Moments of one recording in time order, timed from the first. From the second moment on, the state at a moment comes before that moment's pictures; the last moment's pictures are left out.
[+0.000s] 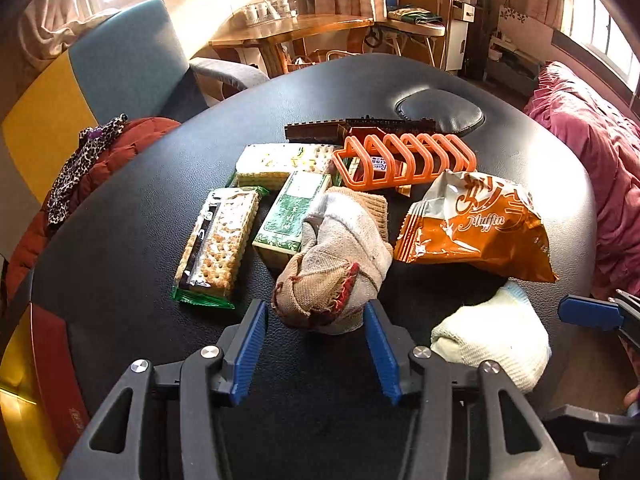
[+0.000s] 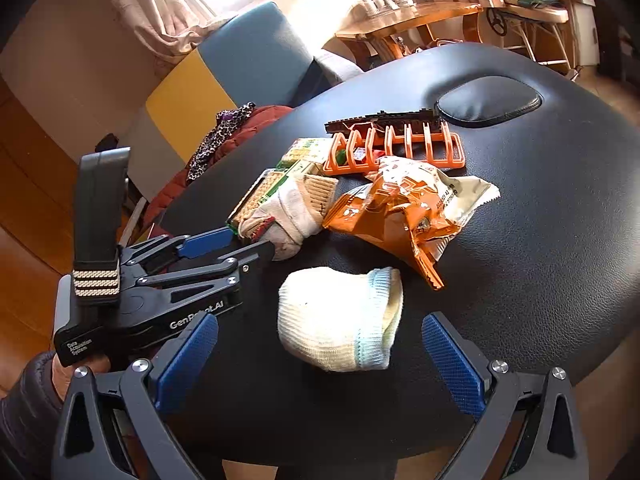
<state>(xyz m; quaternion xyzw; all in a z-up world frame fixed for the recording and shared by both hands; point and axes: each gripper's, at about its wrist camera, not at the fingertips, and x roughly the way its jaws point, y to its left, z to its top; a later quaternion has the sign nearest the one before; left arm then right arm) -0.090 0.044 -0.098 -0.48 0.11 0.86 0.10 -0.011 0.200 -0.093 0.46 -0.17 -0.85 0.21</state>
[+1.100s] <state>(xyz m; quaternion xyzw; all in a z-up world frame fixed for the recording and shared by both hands) 0.034 -0.088 -0.087 -0.47 -0.06 0.88 0.05 -0.032 0.140 -0.088 0.46 -0.08 -0.86 0.21</state>
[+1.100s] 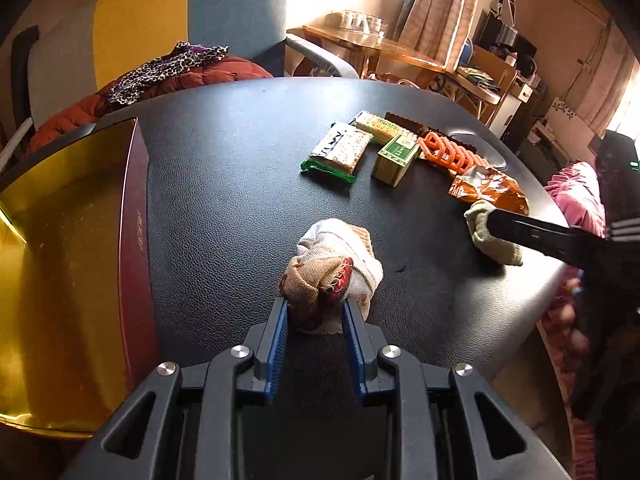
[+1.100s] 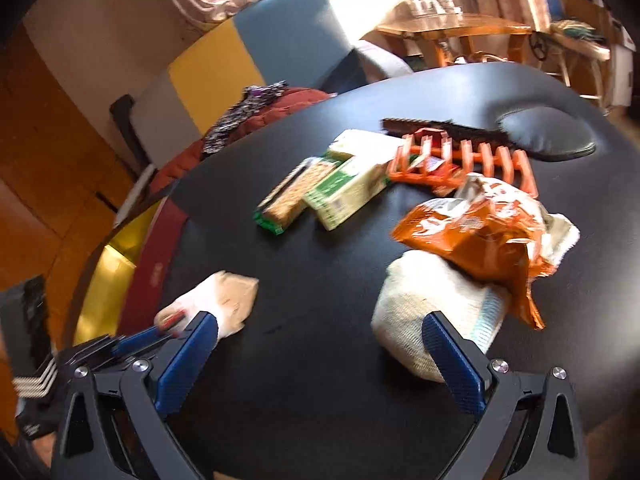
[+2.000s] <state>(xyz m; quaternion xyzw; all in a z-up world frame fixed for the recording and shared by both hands) 0.056 -0.105 -0.101 -0.48 -0.07 0.87 0.09 -0.199 -0.051 -0.113 0.51 0.14 -0.80 0.28</state>
